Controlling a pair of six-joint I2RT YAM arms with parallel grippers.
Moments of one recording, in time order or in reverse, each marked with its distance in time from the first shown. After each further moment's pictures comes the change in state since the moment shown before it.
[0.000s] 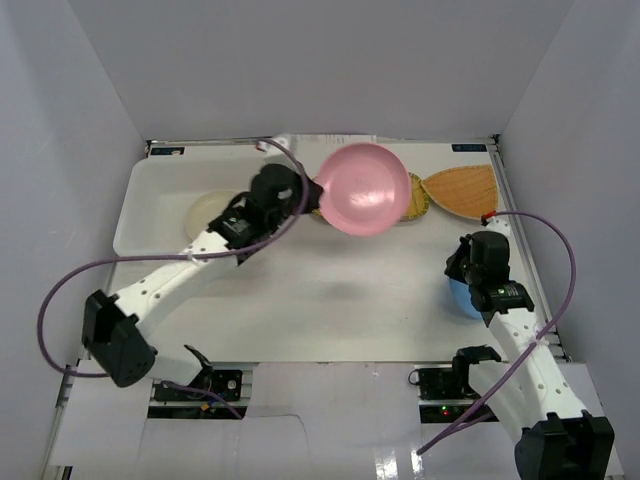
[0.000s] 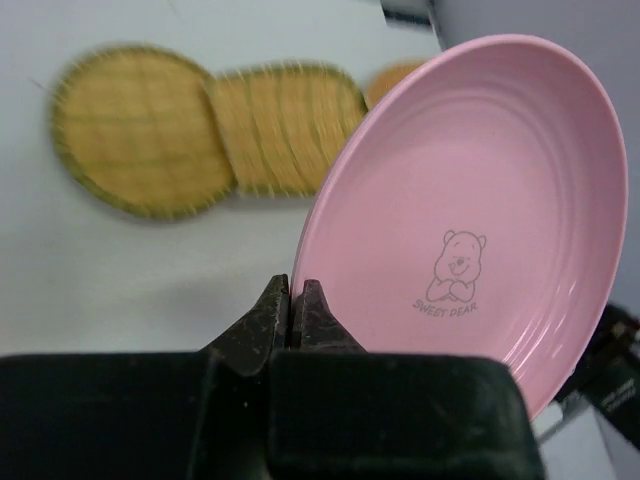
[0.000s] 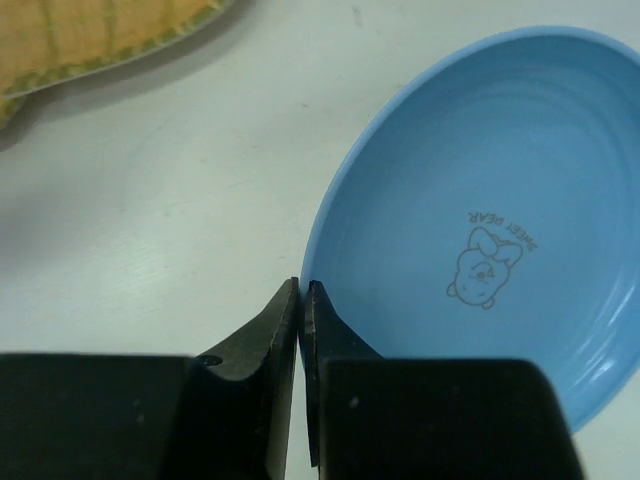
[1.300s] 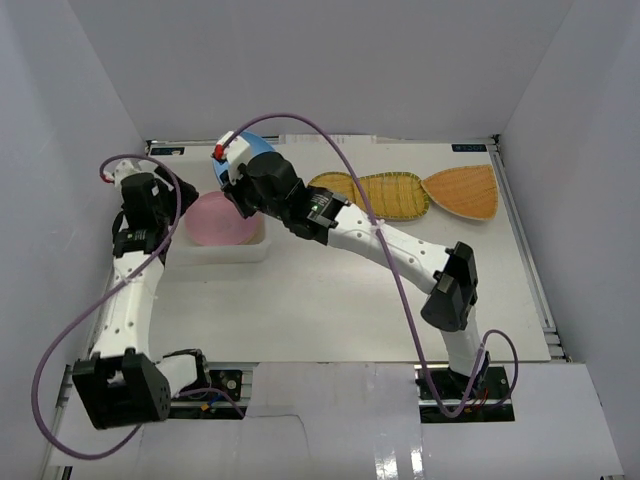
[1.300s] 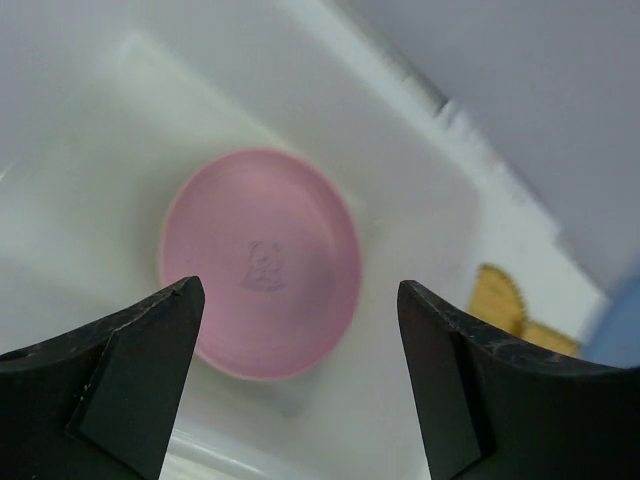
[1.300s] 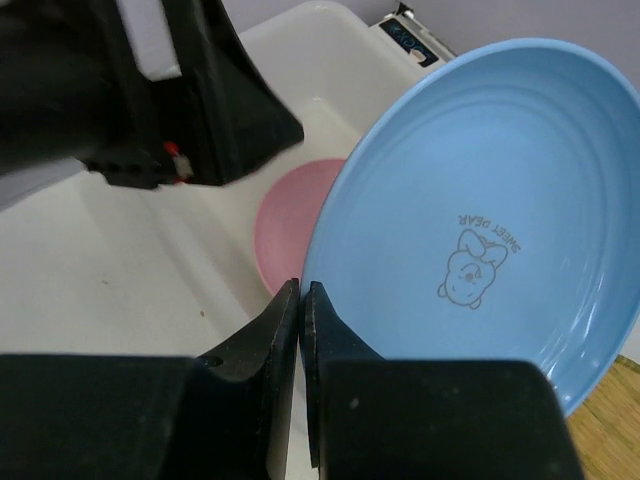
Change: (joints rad) left arm 0.933 -0.270 -0.249 -0.165 0.170 0.005; right arm 0.995 1.205 1.524 0.095 0.013 -0.407
